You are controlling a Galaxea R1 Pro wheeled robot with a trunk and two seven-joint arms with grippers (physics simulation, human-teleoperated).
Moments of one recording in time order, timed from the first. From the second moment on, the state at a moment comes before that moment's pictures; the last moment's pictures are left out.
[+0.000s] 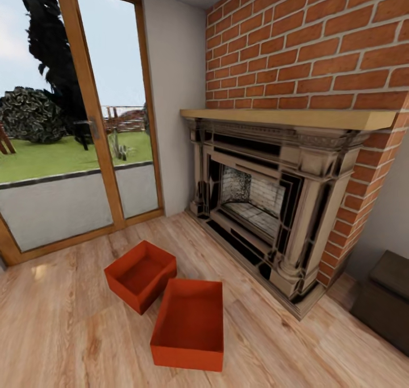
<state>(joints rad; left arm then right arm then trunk) 0.00 0.01 0.01 -0.12 0.28 -0.02 0.01 -0.14 0.01 0.34 0.03 -0.08 -0.16 -0.06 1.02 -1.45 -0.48</state>
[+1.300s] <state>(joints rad) 0.00 0.01 0.01 -0.12 0.28 -0.02 0.01 -0.14 0.01 0.34 0.03 -0.09 -0.16 -0.06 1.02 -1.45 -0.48</state>
